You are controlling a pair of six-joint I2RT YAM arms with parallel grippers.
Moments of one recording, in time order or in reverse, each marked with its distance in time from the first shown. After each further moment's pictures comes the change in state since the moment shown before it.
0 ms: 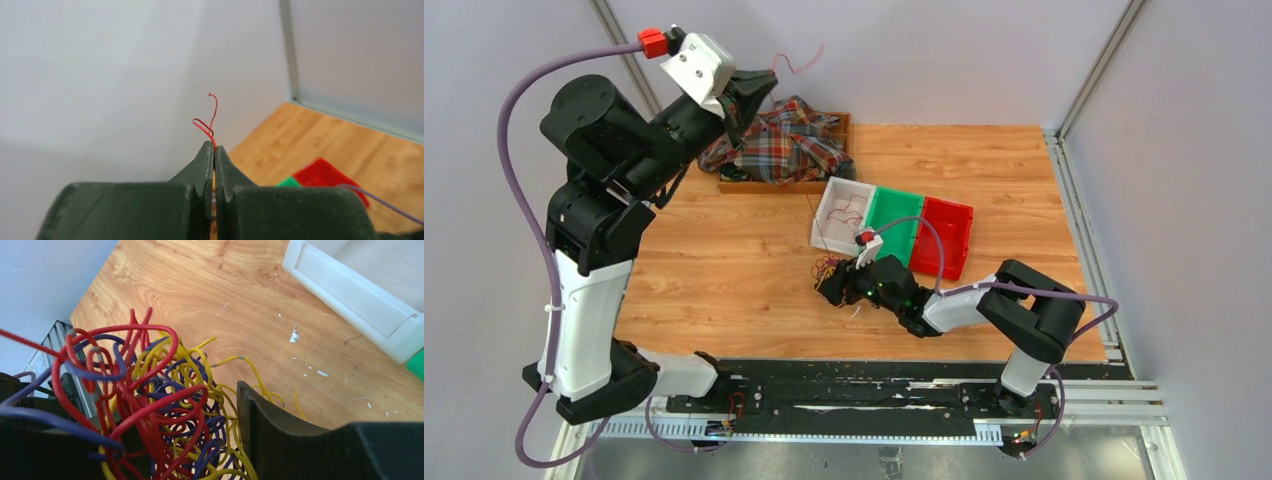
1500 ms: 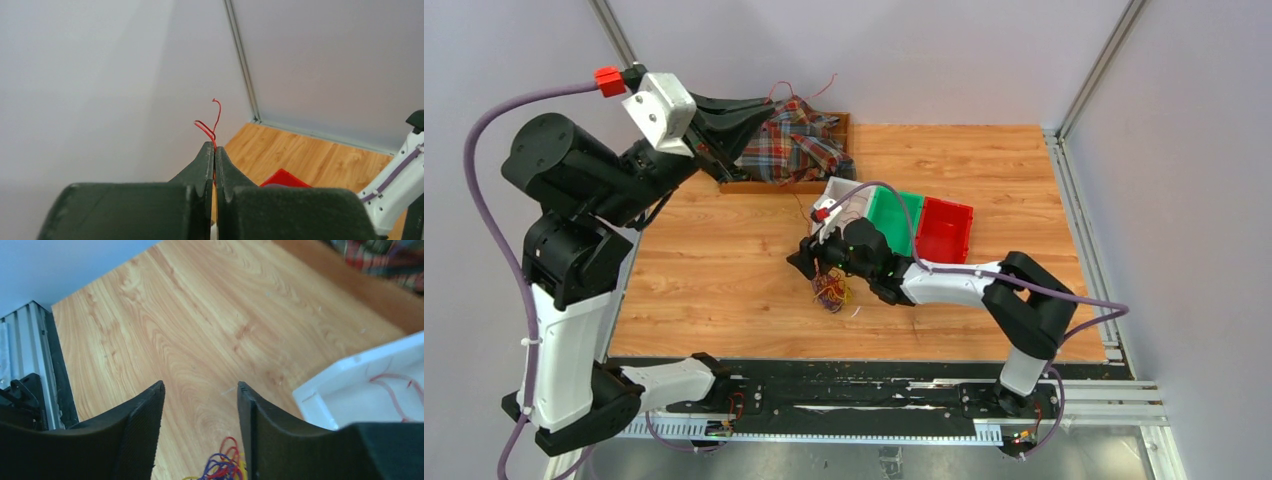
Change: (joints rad) left arm 0.000 -0.169 -0.218 0.167 0.119 -0.068; right arm 0.003 0.011 0.389 -0.283 -0.089 -0.396
